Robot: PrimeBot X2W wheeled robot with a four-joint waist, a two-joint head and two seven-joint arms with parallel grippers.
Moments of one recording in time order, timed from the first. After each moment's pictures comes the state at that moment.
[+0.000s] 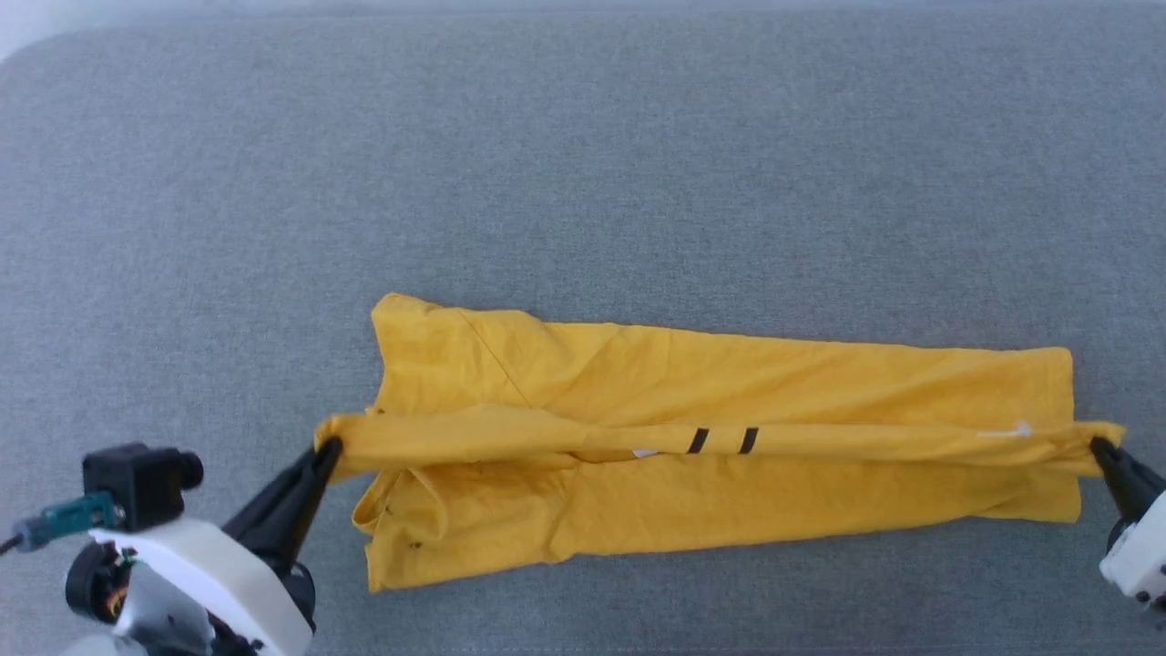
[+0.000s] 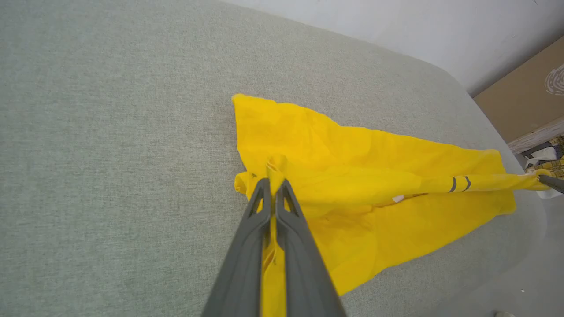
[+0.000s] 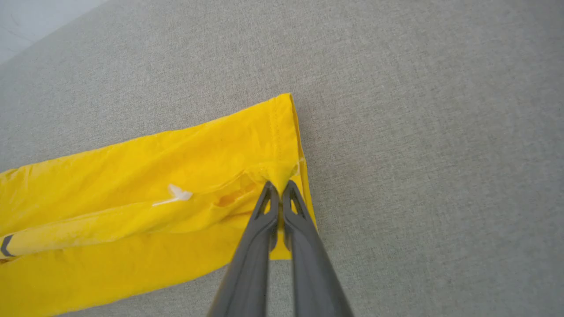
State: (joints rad) left arm 0.01 0.71 -0.34 -0.27 -0.94 0.11 0.12; right arm -0.02 -0.09 -0.41 -0.15 0.42 0.13 0.69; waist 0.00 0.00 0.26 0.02
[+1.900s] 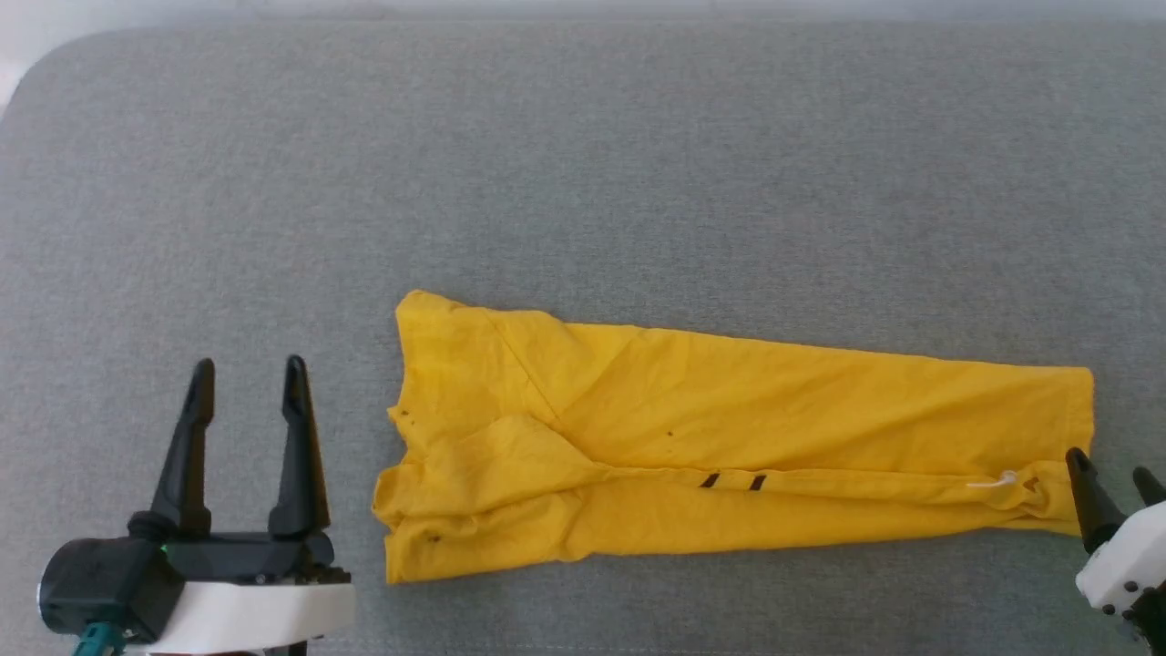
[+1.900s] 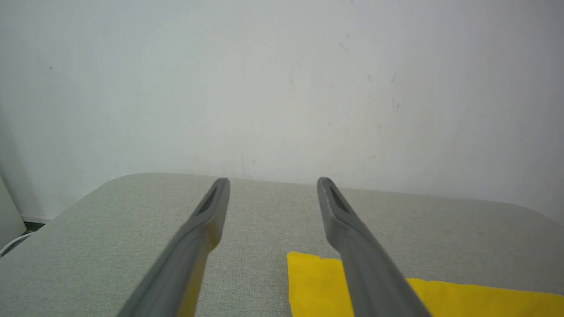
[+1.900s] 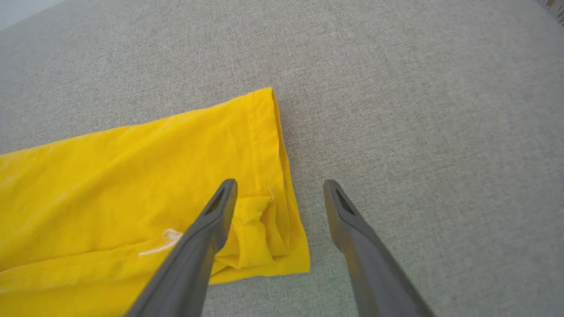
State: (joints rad) left arm 0.09 0.21 -0.04 -0.30 -0.30 0.07 -0.26; right arm -0.02 -0.07 -0.41 0.02 0.29 0.13 0.44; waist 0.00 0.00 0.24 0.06
